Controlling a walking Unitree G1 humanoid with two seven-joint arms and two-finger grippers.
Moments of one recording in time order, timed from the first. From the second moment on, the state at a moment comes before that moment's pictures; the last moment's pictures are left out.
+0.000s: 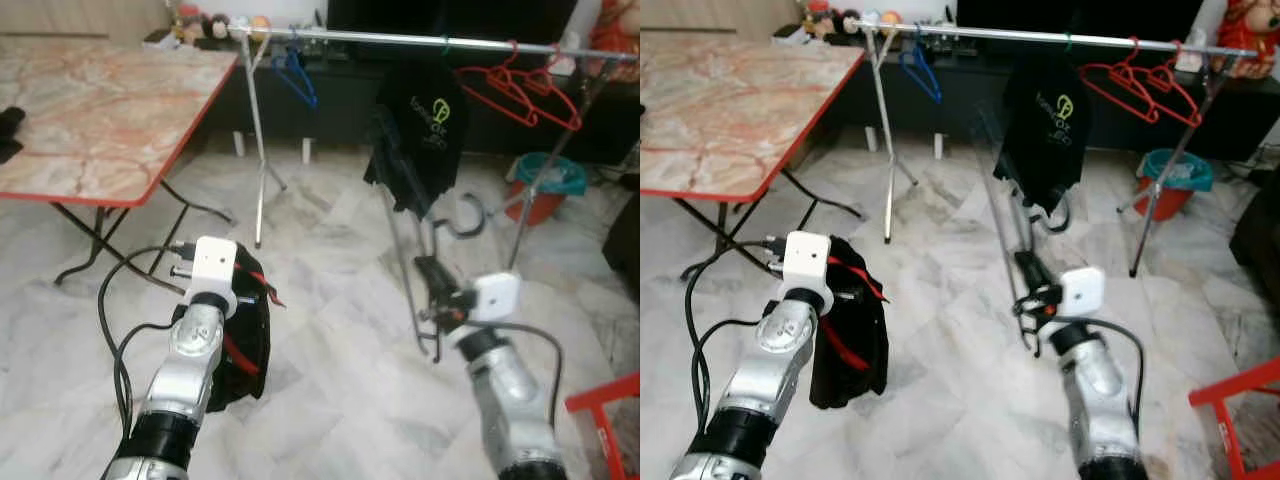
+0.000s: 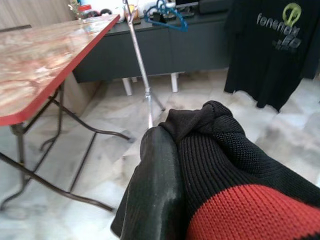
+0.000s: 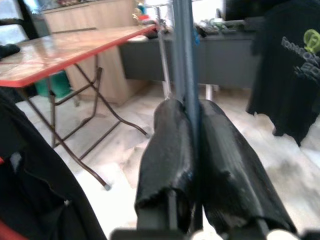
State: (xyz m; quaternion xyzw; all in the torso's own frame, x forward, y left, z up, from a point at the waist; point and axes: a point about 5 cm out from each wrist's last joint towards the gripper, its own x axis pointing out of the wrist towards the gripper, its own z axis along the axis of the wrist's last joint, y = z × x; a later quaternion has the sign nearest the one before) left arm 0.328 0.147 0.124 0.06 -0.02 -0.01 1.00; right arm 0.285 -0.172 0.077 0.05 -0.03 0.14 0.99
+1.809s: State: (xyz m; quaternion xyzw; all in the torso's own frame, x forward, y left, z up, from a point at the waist) left arm 0.284 0.200 0.091 0.08 -0.01 -0.03 1.00; right arm 0.291 -0.183 0.068 0.09 -0.02 -0.03 1.00
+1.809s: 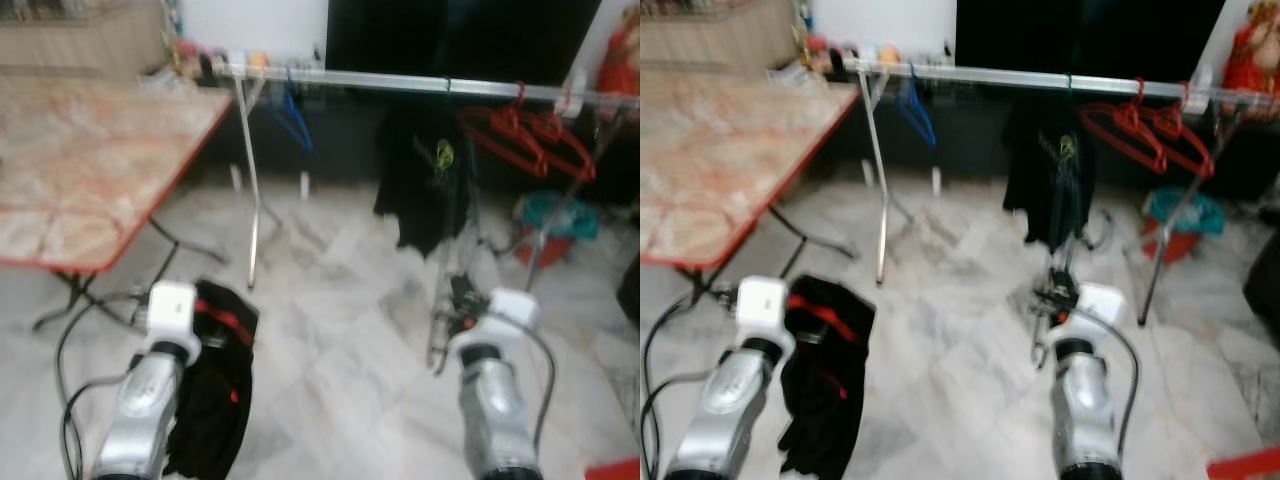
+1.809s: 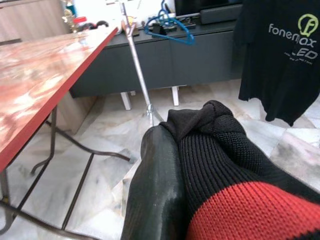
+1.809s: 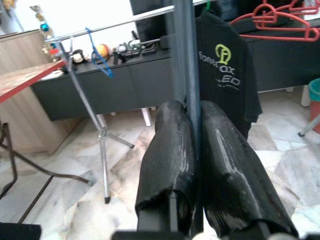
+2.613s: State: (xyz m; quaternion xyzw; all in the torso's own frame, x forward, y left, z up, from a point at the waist) left arm 0.292 0.175 0.094 0.06 -0.02 -0.05 1.00; right arm 0.291 -0.202 0.067 0.07 -0.01 -0.04 1.00
